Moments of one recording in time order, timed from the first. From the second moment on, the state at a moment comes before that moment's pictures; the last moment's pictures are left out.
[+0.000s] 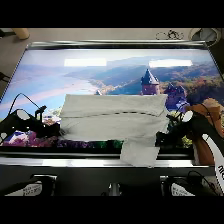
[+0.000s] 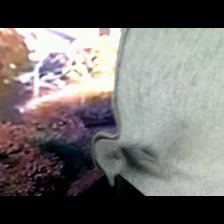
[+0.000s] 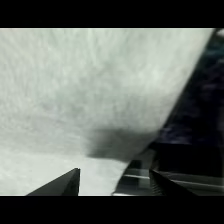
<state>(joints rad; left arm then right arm) 0.17 -1.30 0.74 1.21 -1.13 -1.47 -0.13 -1.31 0.70 -1.25 1.33 1.48</state>
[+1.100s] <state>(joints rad) 0.16 -1.72 1.49 1.05 -1.13 -1.54 -0.12 -1.69 1.47 -1.13 1.06 1.59</state>
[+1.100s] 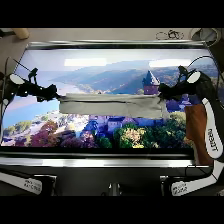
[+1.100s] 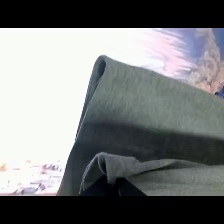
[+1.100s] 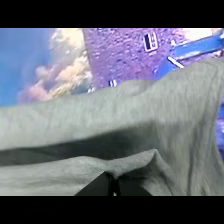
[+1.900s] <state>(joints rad) 0.16 -1.59 1.68 0.94 -1.27 -1.47 -0.17 -1.87 1.49 -1.07 1.33 1.48</state>
